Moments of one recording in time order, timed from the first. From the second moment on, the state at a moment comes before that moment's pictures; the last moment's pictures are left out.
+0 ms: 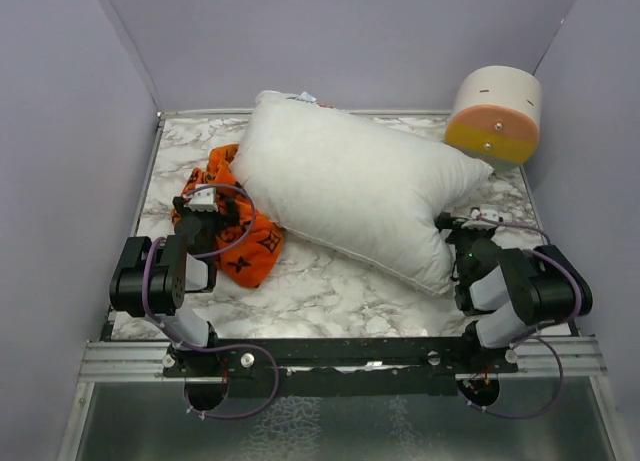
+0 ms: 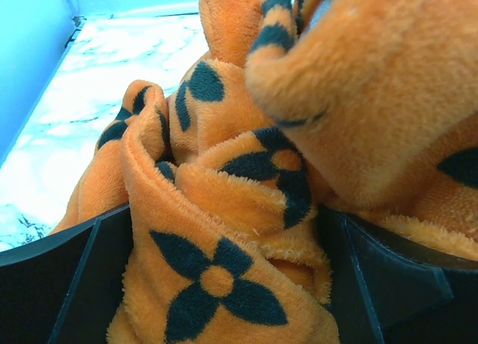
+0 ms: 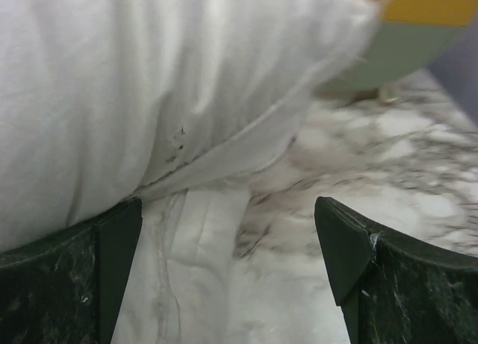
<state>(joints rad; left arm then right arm) 0.05 1.63 0.27 1.30 0.07 0.03 0.07 1.52 0.05 1.52 0.21 0.07</state>
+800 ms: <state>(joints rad) 0.05 1.63 0.27 1.29 0.01 0.03 0.16 1.62 0.23 1.43 0.19 -0.05</state>
